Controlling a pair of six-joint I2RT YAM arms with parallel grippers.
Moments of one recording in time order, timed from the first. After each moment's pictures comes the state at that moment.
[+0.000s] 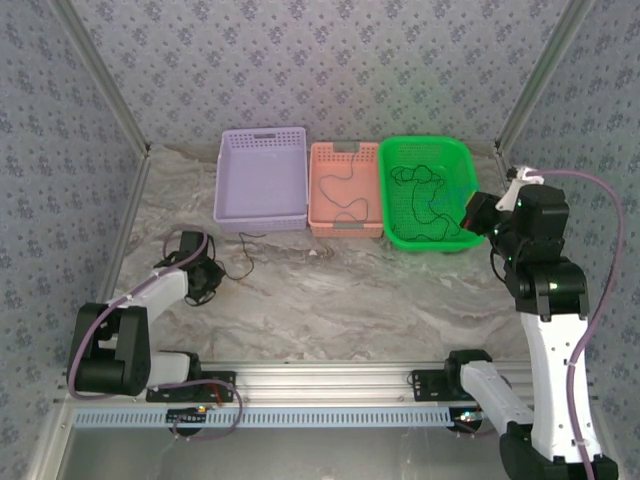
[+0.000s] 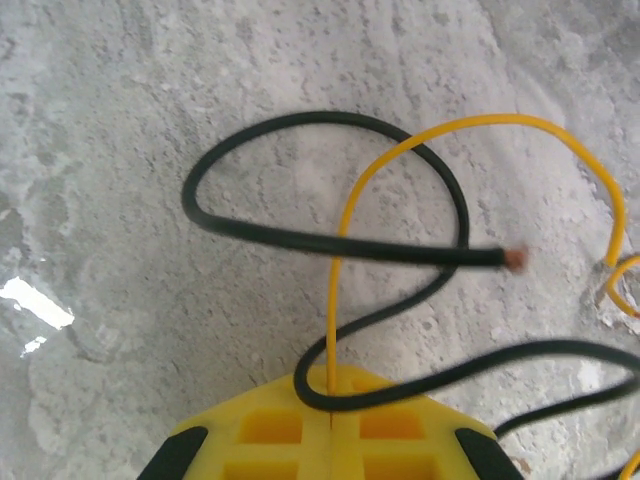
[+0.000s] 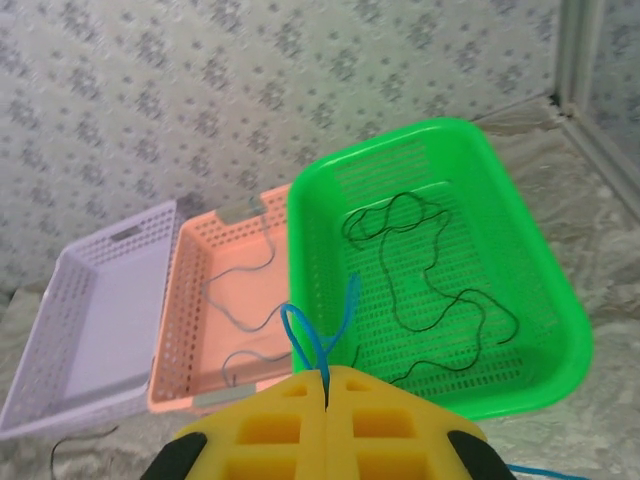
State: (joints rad) left arm -0.13 1.30 0.57 -0.43 -0.07 -0.93; right arm 0.07 0.86 1.31 -0.87 -0.03 0.38
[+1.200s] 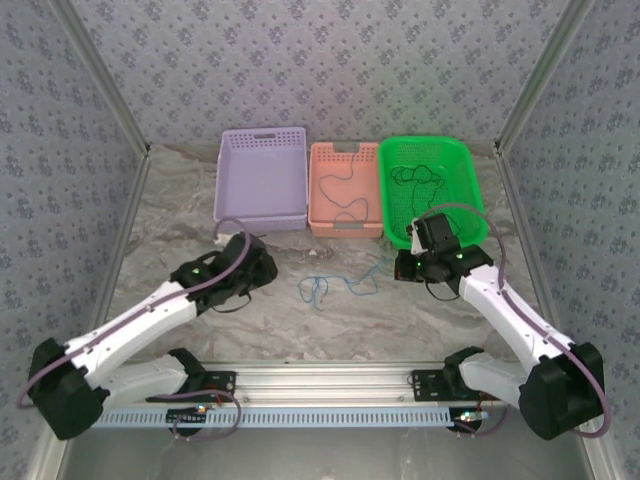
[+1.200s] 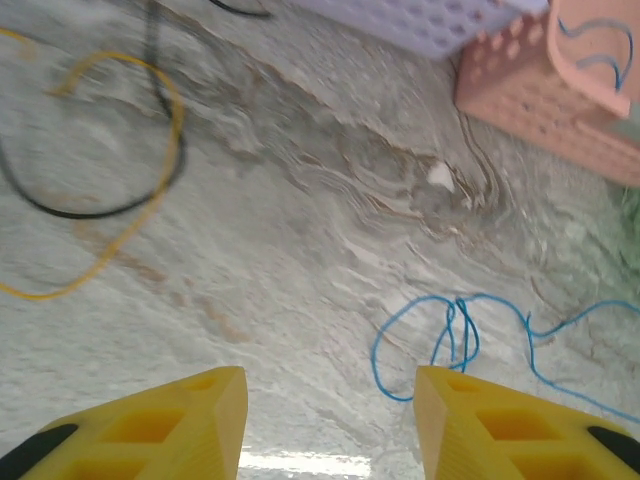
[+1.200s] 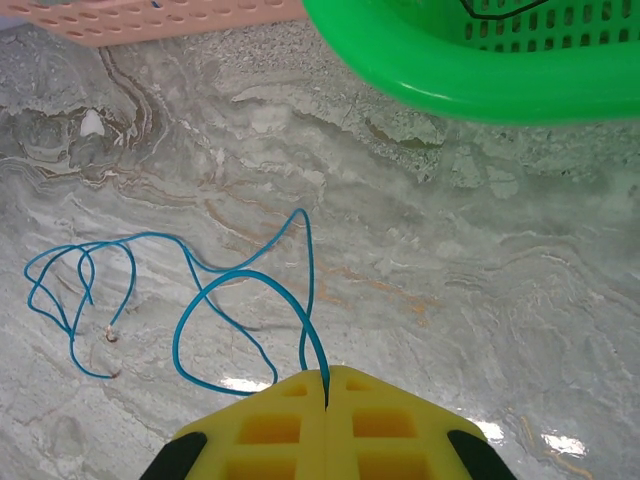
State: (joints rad) left arm -0.80 1.08 0.80 -0.66 -0.24 -1.00; right arm 0.38 1.10 0.80 -0.72 -0.14 0.43
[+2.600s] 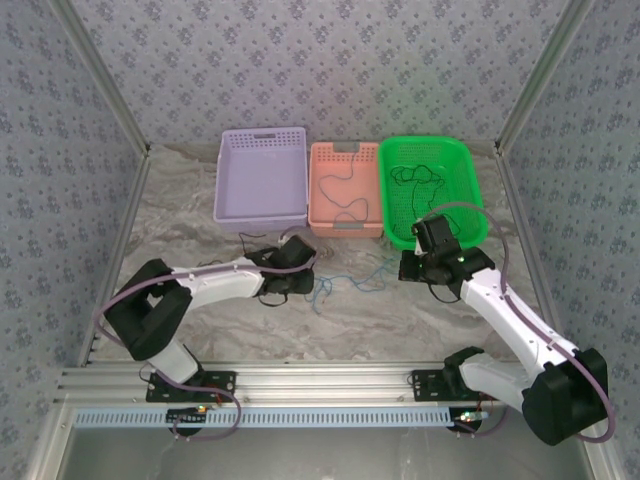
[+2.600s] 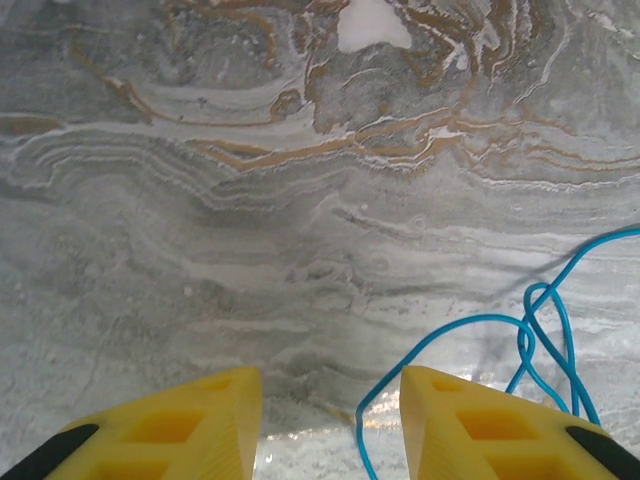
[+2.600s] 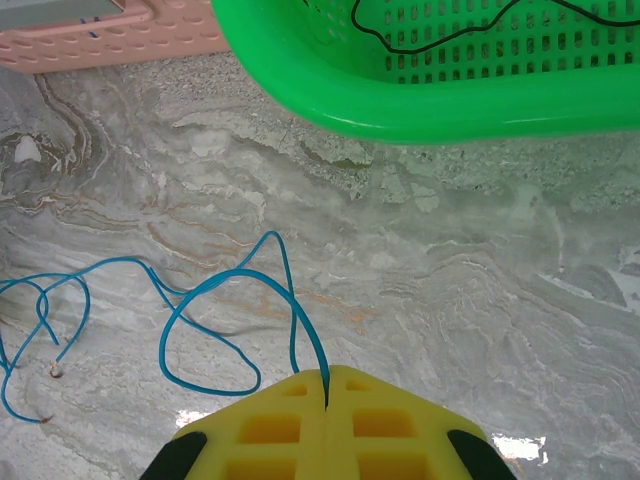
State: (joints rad) left arm -0.84 1.61 0.85 -0.33 -0.12 -0.68; right arm 0.40 1.07 0.80 -0.75 0.00 0.44
